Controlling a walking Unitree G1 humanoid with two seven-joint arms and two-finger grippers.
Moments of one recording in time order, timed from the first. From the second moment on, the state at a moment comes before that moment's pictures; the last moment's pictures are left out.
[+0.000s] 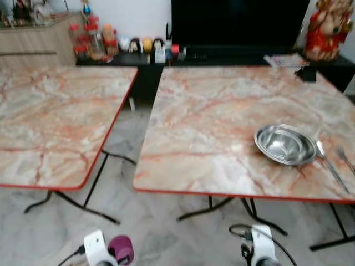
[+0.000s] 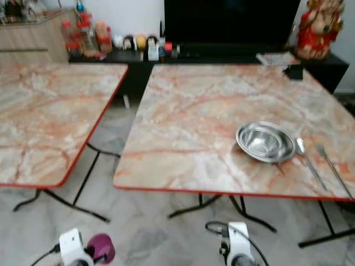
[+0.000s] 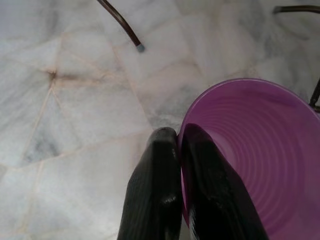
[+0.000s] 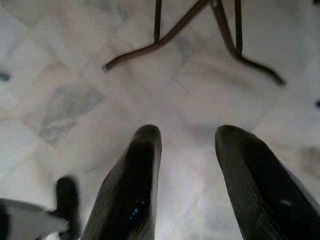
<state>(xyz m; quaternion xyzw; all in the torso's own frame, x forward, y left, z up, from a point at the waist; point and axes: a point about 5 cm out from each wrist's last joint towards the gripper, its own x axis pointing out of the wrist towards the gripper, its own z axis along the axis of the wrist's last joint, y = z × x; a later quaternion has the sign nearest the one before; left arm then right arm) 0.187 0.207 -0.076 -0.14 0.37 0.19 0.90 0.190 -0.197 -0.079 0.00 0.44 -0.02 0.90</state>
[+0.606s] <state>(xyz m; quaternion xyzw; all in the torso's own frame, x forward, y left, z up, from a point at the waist) 0.186 0.212 -0.076 -0.14 0.37 0.20 0.90 0.196 -0.185 -0.077 0.01 0.43 0.00 0.90</state>
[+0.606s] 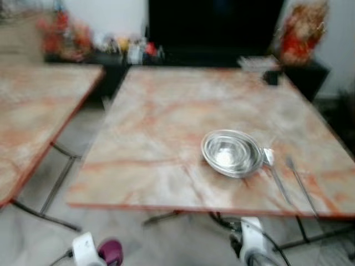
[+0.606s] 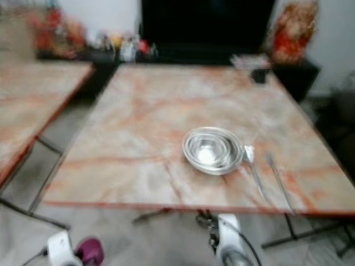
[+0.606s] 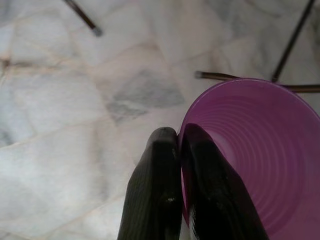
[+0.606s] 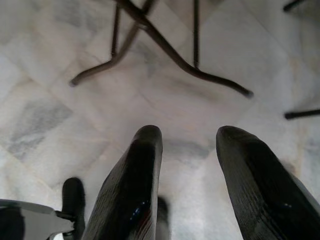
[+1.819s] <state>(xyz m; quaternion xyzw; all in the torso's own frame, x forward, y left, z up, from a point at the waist) 0.154 0.278 -0.064 -0.04 0.32 0.38 0.87 0.190 -0.187 -0.080 0.00 0.44 -0.01 0.90</state>
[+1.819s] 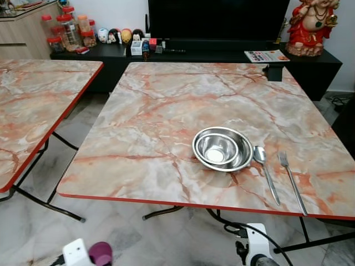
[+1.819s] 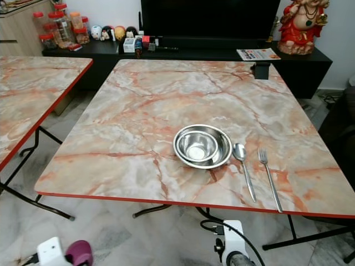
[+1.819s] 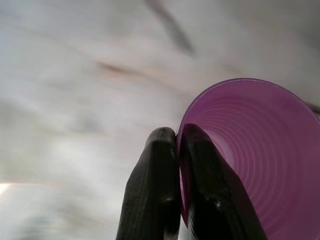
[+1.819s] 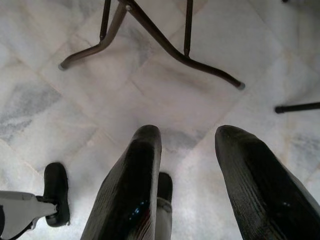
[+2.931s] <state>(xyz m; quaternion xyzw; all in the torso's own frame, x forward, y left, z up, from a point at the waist) 0.348 0.203 0.207 -0.05 -0.15 0.07 0.98 0.185 -0.185 -0.083 0.00 0.45 -0.01 0.89</state>
